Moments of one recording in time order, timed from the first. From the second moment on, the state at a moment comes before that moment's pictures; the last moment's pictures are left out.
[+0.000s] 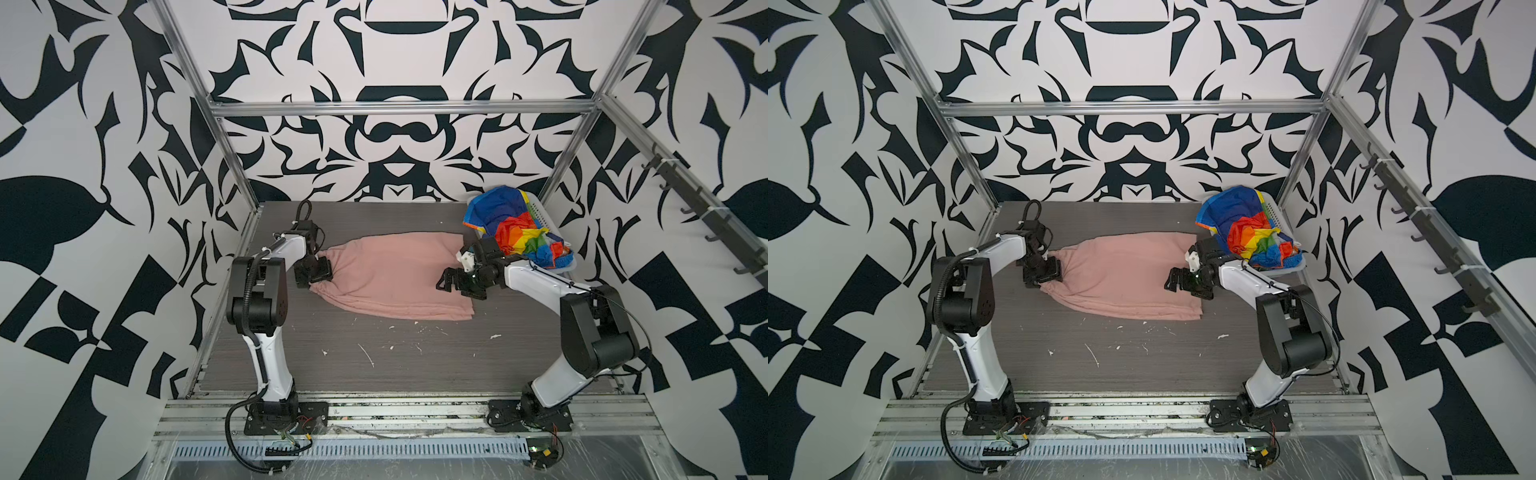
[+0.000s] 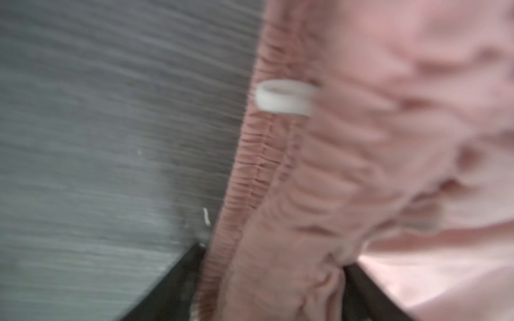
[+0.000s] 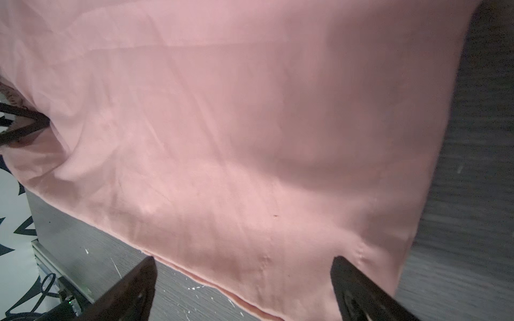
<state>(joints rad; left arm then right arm) -0.09 1.99 1.39 -0.85 0.07 -0.29 0.26 1.64 1.00 -0.52 -0.42 0.39</state>
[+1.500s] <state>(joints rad) -0.47 1.96 1.93 -1.18 -0.24 -0.22 0.40 2.51 2.06 -0.27 -0.64 0.84</state>
